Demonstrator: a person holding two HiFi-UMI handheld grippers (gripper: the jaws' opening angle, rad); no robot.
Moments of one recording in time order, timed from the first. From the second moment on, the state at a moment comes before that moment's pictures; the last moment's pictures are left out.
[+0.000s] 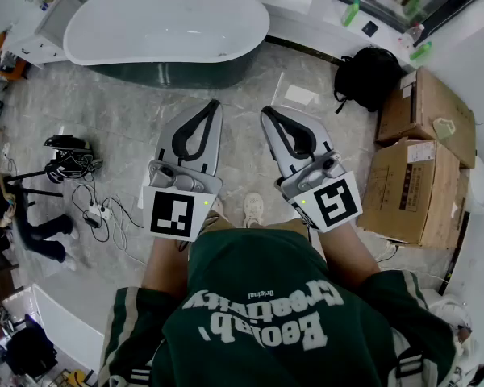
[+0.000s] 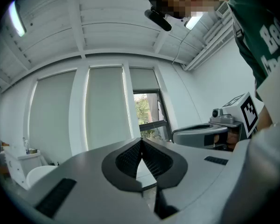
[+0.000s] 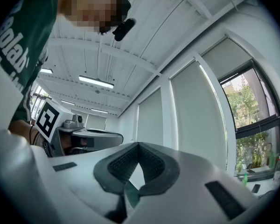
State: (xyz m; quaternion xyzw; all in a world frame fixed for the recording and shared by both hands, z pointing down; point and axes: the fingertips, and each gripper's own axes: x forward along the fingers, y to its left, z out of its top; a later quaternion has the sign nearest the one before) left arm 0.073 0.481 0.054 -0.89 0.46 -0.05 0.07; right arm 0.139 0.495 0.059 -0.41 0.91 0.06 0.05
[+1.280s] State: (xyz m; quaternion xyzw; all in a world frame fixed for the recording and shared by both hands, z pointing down) left arm 0.072 0.479 0.050 -0.88 0.47 -0.05 0.08; right arm 0.147 0.489 0.058 -0.40 0.91 0.03 0.08
